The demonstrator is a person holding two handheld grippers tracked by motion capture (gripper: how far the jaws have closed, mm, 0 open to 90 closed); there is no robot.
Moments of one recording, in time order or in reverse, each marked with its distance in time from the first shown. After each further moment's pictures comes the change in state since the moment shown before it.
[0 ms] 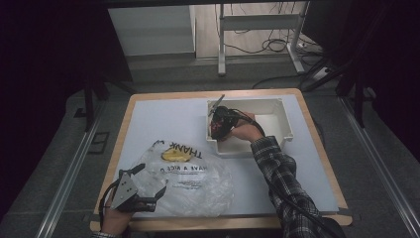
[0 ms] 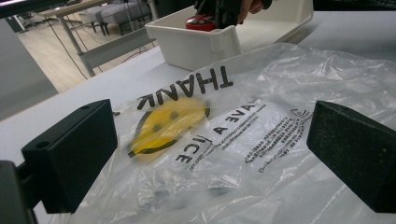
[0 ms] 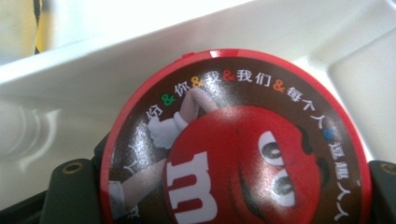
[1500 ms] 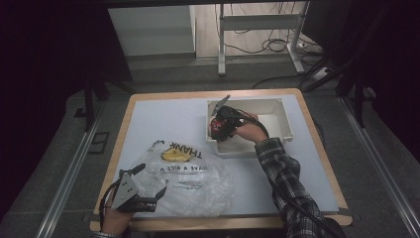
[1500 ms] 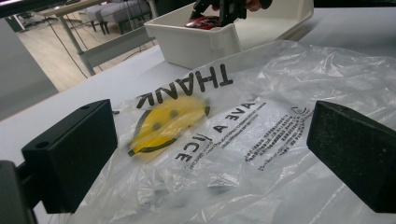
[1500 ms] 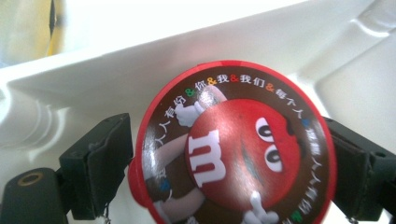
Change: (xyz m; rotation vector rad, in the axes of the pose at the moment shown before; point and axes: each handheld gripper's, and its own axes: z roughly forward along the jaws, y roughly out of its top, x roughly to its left) left arm -0.001 0.000 0.001 0.009 0.001 0.009; right arm -0.001 -0.009 -0.007 -0.107 -0.010 -0.032
